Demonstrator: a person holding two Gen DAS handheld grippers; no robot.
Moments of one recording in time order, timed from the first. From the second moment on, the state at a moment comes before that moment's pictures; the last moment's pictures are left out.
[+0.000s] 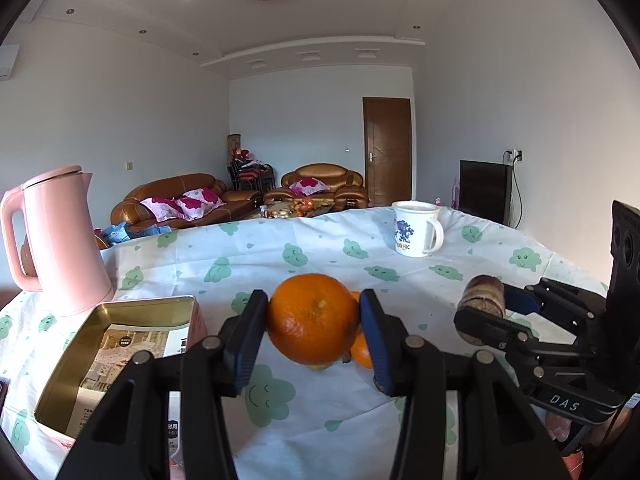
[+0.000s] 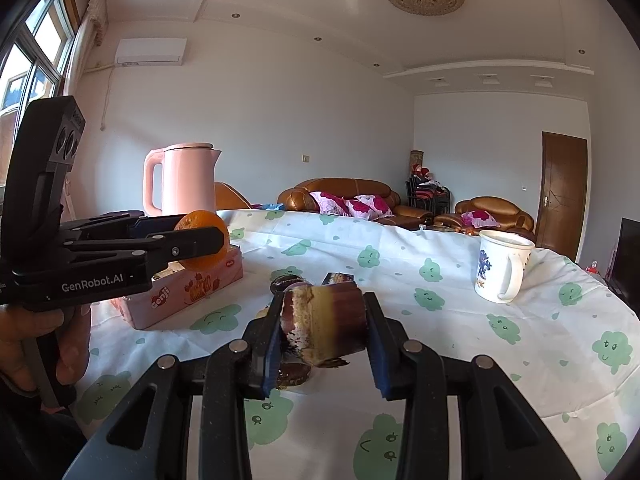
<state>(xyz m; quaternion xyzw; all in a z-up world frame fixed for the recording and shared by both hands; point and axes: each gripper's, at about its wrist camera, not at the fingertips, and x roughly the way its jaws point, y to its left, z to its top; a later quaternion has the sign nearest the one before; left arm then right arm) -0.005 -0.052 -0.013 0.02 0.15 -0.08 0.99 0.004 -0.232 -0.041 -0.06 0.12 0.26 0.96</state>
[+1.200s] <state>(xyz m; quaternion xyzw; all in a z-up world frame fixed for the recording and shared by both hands) -0.009 -0.009 -0.002 0.02 0.13 -0.01 0.99 0.008 -0.182 0.009 -0.07 0.11 0.32 0.94</state>
